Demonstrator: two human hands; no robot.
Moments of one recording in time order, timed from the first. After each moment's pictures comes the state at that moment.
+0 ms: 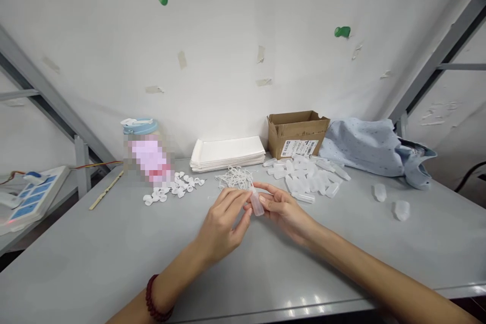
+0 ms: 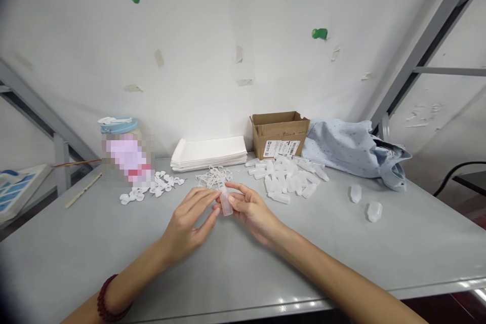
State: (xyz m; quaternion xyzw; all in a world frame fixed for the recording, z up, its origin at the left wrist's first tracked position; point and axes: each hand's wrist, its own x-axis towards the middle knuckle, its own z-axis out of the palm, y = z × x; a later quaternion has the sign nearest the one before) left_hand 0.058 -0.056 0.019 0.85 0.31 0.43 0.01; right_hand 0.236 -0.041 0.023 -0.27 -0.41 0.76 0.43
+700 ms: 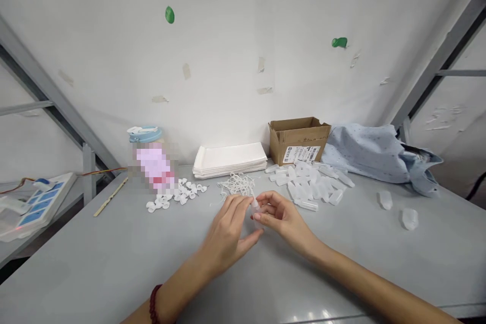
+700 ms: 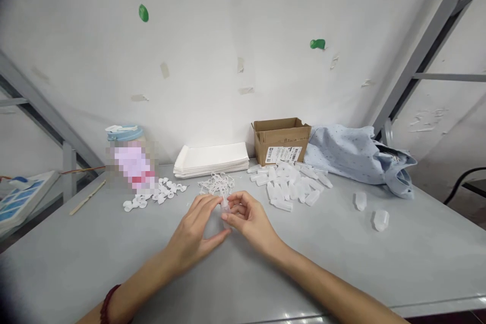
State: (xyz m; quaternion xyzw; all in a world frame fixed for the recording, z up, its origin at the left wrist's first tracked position) left_hand 0.059 -0.058 0.014 0.86 0.36 0.37 0.00; right_hand 0.230 -0.045 0.022 -0.35 -0.54 0.61 0.46
